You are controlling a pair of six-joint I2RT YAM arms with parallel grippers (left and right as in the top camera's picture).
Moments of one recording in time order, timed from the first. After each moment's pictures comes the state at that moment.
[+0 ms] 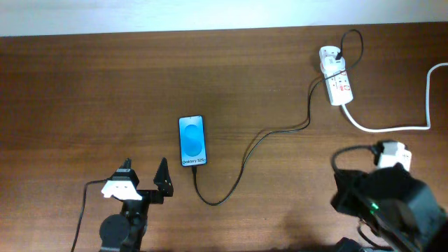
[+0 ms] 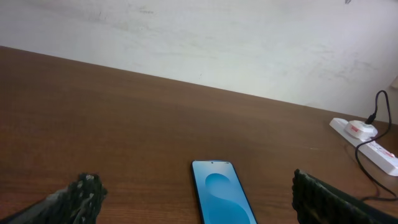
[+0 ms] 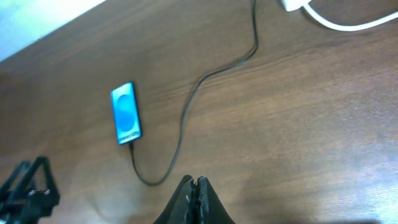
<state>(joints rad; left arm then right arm) -0.14 0.02 0.01 -0.08 -0.01 -0.27 0.69 0.88 1.47 -1.48 0.31 0.94</state>
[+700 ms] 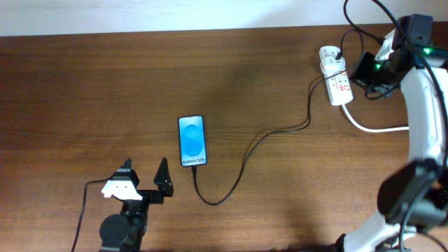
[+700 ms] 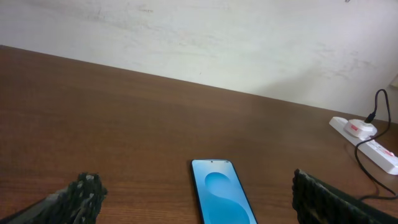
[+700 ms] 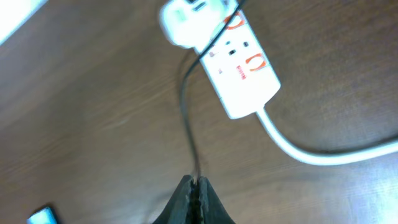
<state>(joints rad) -0.14 0.02 0.01 -0.08 -0.01 -0.27 -0.26 1.89 1.76 -1.03 -0.24 0.30</state>
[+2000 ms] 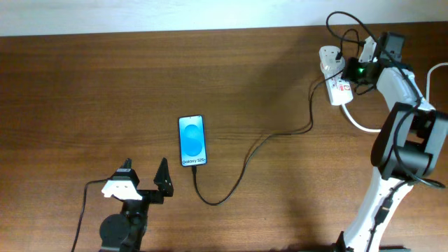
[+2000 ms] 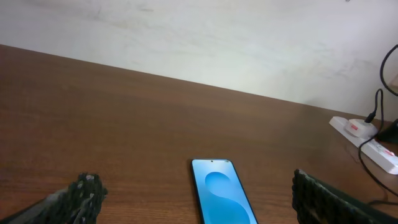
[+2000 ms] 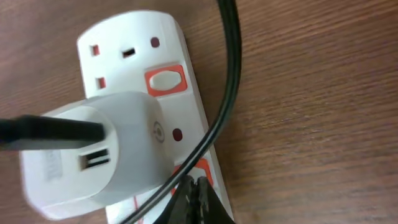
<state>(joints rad) -0.14 0.02 0.01 -0.08 -0.01 -0.27 -0.29 2.31 1.76 -0.45 -0.26 0.08</state>
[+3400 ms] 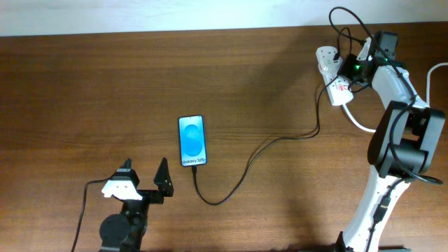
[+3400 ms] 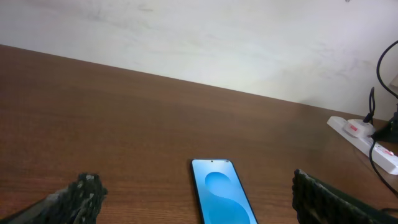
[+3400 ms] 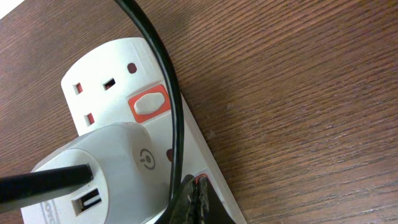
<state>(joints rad) -0.14 0.02 0.01 -0.08 -0.01 -0.27 -0.26 2.33 1.79 -0.45 -0.23 0.25</state>
